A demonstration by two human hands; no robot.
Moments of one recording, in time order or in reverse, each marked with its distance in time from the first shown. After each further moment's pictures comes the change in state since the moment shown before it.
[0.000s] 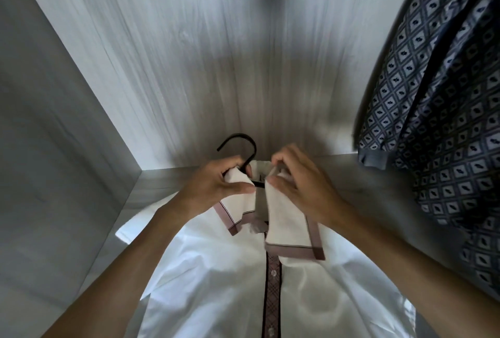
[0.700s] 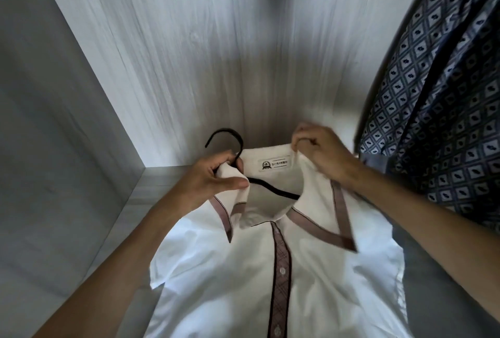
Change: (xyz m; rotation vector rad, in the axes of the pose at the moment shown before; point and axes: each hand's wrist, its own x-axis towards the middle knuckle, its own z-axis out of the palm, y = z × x) left_hand -0.014 0.004 -0.013 -0.231 0.026 -0.033; right_hand 0.045 -0.001 -0.041 0.164 -0.209 0.170
